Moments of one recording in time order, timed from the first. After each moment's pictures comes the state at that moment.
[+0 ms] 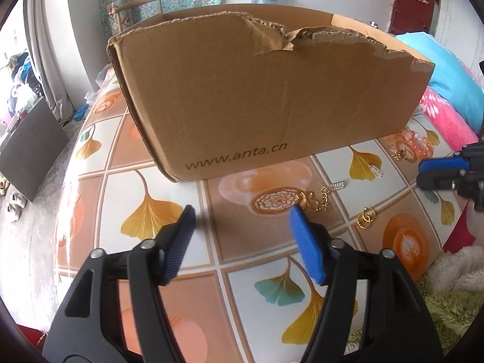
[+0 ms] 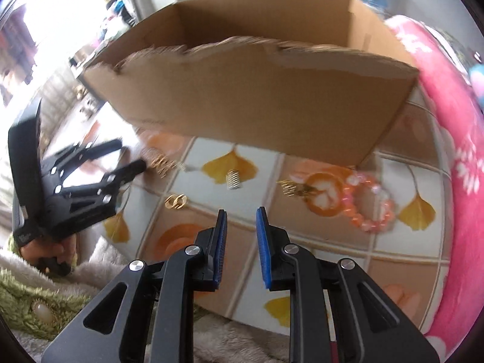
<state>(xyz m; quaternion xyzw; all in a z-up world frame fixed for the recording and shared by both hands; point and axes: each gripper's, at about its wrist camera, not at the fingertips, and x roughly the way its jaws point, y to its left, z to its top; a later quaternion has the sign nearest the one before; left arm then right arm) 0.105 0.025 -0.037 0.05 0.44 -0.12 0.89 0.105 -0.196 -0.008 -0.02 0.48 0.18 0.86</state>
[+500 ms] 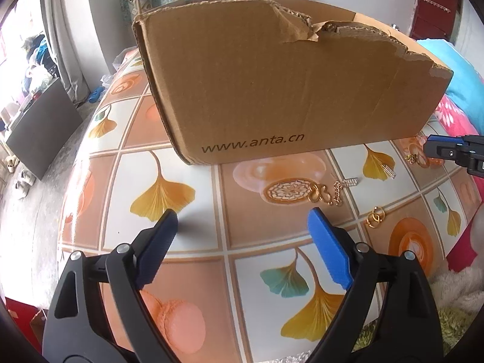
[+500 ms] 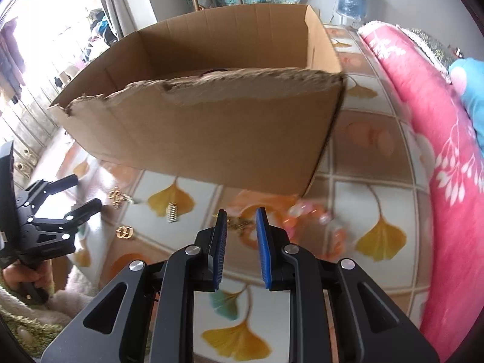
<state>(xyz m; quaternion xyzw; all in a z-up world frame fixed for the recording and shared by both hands) 0.107 0.025 -0.039 0.04 0.46 -0.07 0.88 0.135 -0.220 -0.013 -0.03 0.45 0.15 0.88</state>
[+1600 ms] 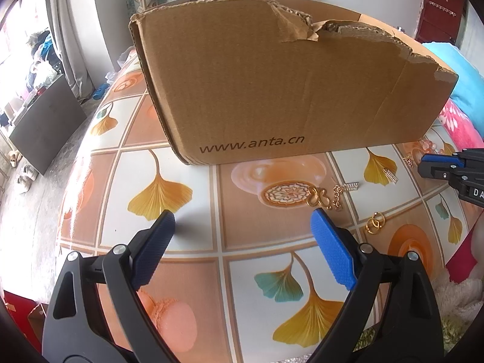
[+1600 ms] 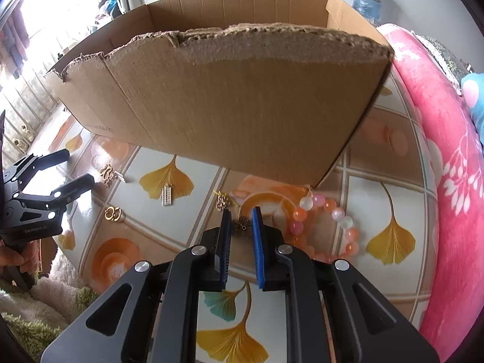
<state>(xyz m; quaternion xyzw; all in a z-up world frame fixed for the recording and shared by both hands) 0.114 0.015 -0.041 0.03 0.45 -0.07 0.89 0.135 -0.199 -0.028 -0.07 0.47 0.15 0.87</state>
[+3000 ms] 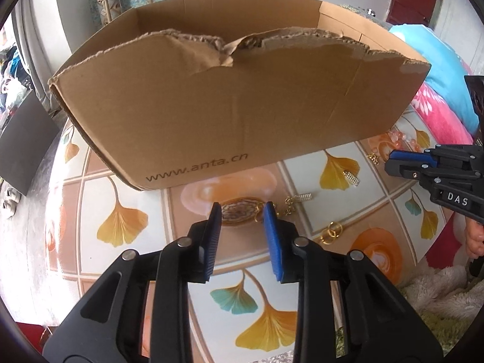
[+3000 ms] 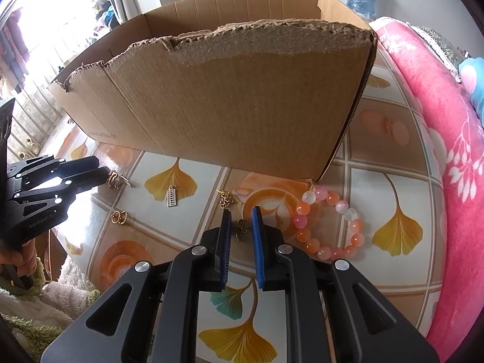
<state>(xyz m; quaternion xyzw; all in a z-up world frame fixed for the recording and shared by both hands) 0.121 -0.009 -0.027 0.06 0.48 -0.14 0.86 0.129 -0.216 -0.032 -0.03 0.46 0.16 0.87</state>
